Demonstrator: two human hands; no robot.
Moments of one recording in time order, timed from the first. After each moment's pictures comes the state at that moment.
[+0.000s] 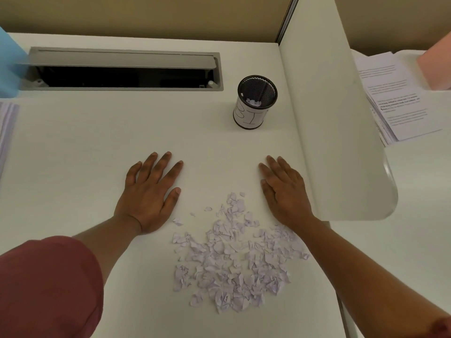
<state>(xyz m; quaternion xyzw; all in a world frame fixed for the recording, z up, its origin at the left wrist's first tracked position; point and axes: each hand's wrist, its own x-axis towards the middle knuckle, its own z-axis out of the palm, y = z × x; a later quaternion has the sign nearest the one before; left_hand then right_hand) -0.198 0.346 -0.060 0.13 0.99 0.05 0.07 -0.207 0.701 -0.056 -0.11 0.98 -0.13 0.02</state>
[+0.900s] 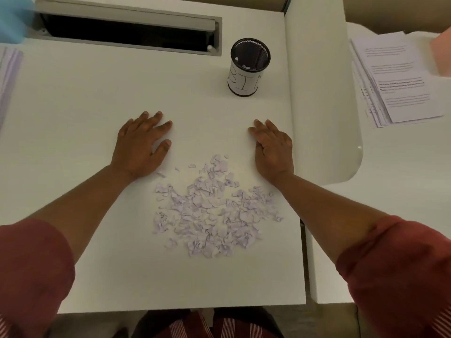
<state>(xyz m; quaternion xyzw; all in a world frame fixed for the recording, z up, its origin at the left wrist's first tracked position) -0.192 0.361 -0.057 0.06 0.99 0.14 0.03 -0.227 0.709 -0.055 -0.09 0.97 -0.22 0.03</state>
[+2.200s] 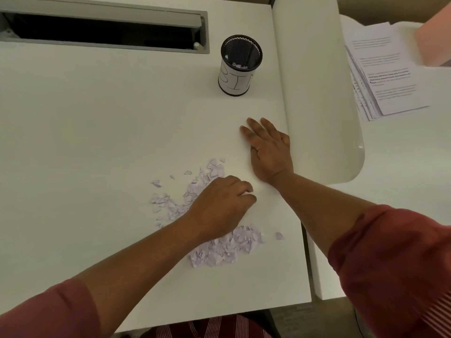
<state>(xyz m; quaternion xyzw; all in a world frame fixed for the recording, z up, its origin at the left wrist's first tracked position) -0.124 0.527 -0.027 0.36 0.90 0.24 0.00 -0.230 0.709 -0.050 -0.13 0.99 -0.09 0.04</state>
